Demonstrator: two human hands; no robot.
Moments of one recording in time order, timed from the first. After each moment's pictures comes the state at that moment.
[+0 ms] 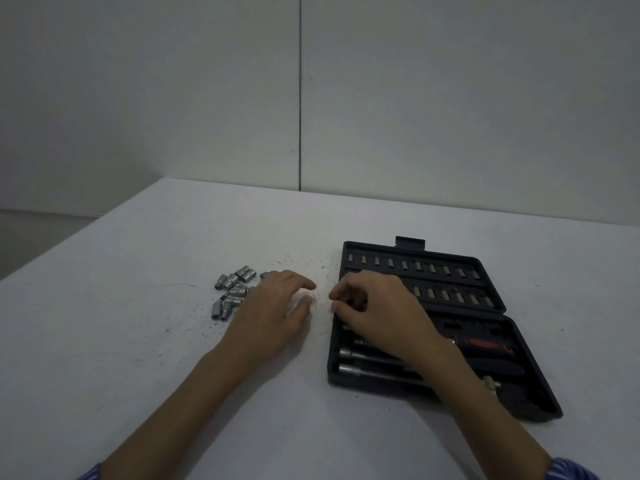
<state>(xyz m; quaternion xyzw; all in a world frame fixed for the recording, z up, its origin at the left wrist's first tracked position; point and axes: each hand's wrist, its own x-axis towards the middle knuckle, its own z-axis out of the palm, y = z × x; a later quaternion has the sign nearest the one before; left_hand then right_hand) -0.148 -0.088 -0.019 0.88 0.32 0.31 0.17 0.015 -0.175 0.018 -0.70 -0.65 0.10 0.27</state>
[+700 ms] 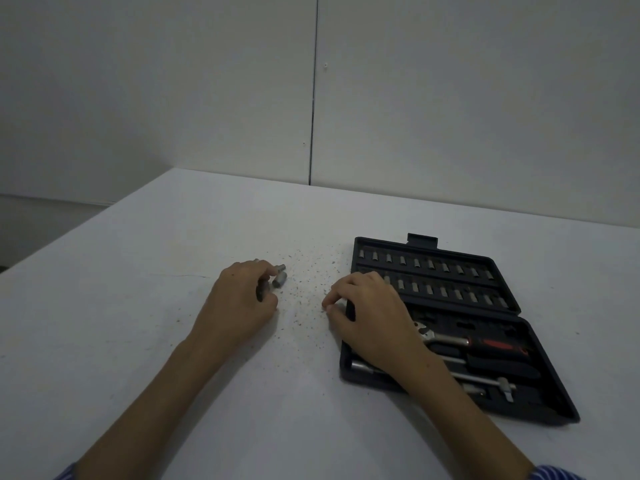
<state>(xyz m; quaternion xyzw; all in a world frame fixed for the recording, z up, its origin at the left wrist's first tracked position) -0.183 -0.066 -0.020 0.83 0.43 0.33 0.14 -0.008 -0.164 -0.009 -0.70 -0.67 0.03 0.24</state>
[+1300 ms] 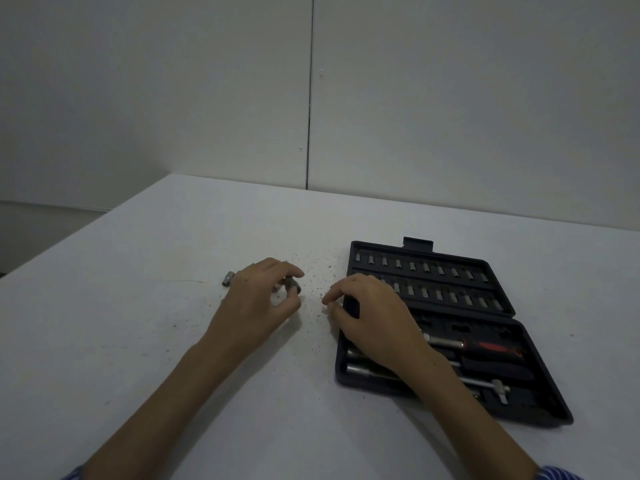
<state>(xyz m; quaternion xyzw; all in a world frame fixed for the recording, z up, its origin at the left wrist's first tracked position) -0.168 -0.083 -0.005 0.86 0.31 0.39 0.14 -0.001 -0.167 0.000 -0.69 -0.67 0.08 0.27</state>
